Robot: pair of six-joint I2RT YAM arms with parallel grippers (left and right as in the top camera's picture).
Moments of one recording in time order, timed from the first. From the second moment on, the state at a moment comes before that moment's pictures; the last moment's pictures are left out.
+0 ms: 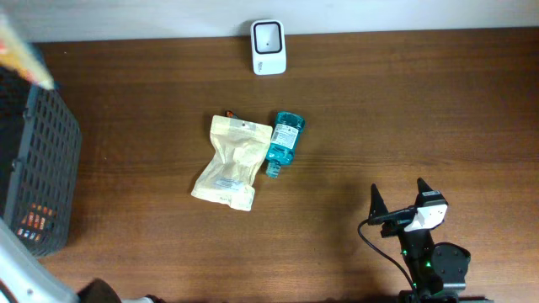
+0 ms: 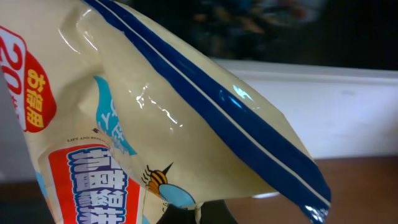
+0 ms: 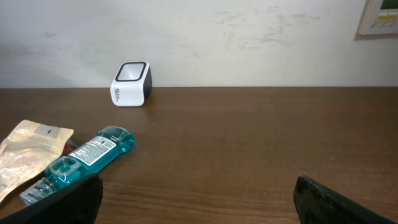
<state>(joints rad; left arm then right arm) 0.59 1.57 2.09 -0.79 0.83 0.05 -0.04 0.03 0.01 -0.06 -0.16 0.05</state>
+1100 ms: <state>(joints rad) -0.05 1.96 1.72 -1.10 0.28 -0.18 -0.04 0.03 0.01 -0.06 -0.16 0.05</state>
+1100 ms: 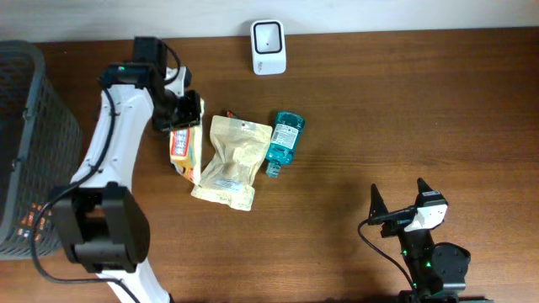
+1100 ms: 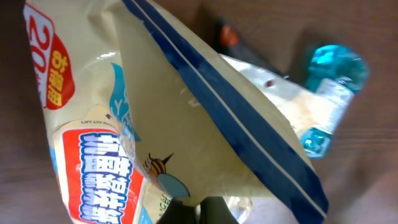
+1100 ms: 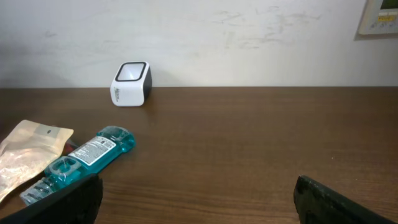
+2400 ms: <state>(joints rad) 0.28 2.04 2.82 -1.42 -0.21 -0.03 -0.04 0.03 0.01 -0.06 -0.16 0.05</state>
